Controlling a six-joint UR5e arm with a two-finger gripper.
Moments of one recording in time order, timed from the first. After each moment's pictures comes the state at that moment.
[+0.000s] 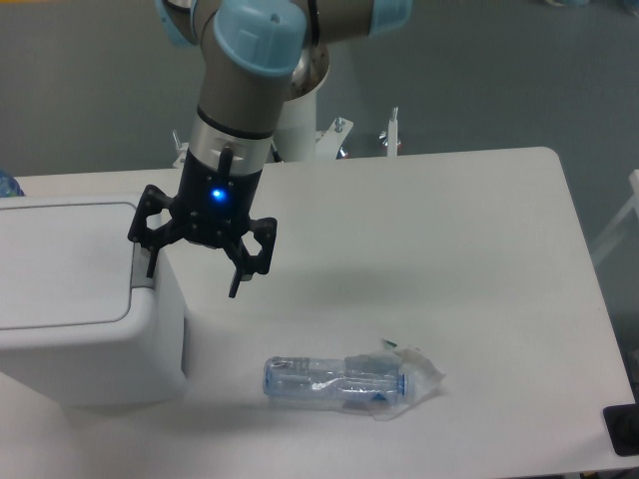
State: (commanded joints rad) arm 2.24 -1.74 -1.55 -1.06 1.21 0.29
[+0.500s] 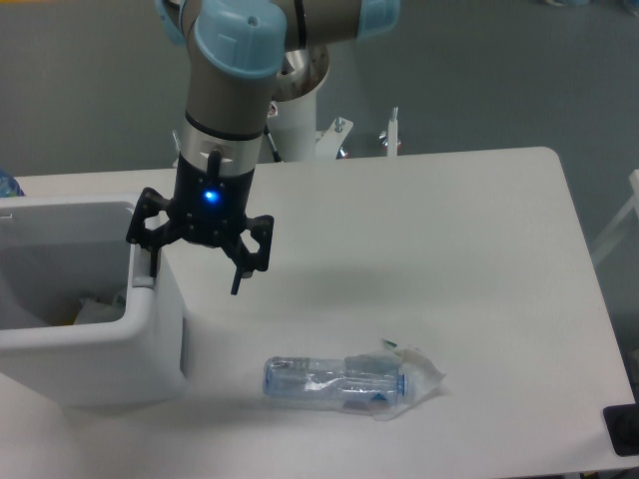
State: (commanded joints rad) arm 2.24 -1.73 -1.54 -1.06 1.21 0.27
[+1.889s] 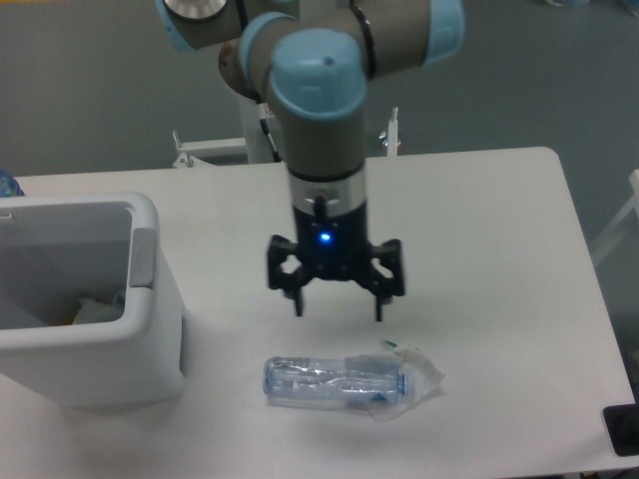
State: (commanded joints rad) arm 2.44 -1.91 -1.42 -1.05 1.52 0.75
